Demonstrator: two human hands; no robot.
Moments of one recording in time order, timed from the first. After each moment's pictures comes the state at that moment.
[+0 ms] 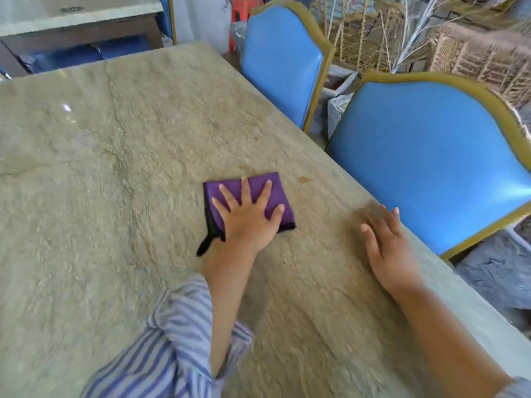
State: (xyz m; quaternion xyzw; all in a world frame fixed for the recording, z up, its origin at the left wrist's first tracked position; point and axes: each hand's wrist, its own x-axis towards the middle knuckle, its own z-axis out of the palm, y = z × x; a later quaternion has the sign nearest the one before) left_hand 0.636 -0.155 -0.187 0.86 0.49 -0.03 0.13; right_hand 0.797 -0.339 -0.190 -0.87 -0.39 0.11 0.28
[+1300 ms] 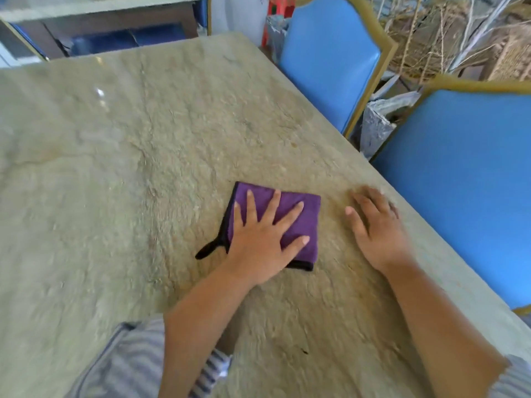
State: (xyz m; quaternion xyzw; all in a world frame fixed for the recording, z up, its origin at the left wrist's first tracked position) left_hand 0.599 -0.126 -0.195 0.92 0.39 -0.01 0.08; right_hand 0.800 -0.215 -0.198 -0.84 -0.51 0.08 0.19
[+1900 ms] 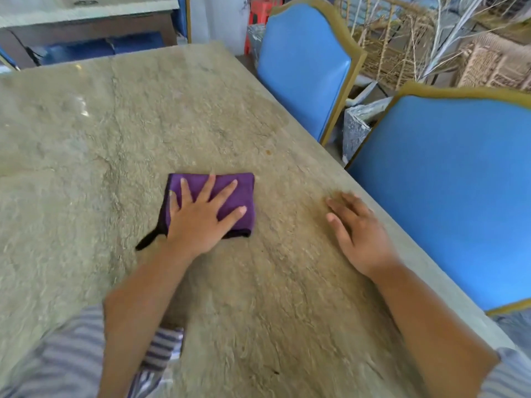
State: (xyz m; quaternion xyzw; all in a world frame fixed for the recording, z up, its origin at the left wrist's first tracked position) left_hand 0.582 -0.049 -0.193 0.86 0.50 -0.01 0.09; right_hand 0.818 -0.222 -0.192 -0.81 -0.54 0.12 0.20
